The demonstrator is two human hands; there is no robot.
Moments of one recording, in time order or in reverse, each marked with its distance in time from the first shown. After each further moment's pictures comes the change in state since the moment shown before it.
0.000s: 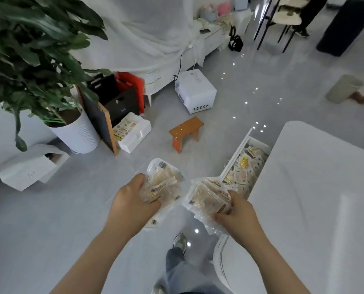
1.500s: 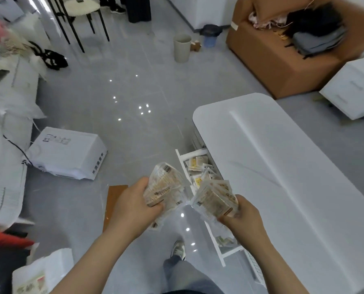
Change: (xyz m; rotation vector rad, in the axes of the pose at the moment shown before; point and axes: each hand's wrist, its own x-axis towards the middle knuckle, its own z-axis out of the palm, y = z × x) left_hand 0.523 0.245 0.140 0.193 -0.824 0.709; right_hand 0.350 -0.079 -0.090 0.412 0.792 0.582
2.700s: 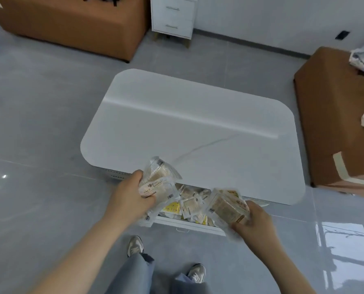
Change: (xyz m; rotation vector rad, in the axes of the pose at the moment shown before) left_hand 0.402 0.099 0.105 0.342 -0.697 0.686; right_hand 0.153 -0.002 0.057 0.209 0.697 0.759
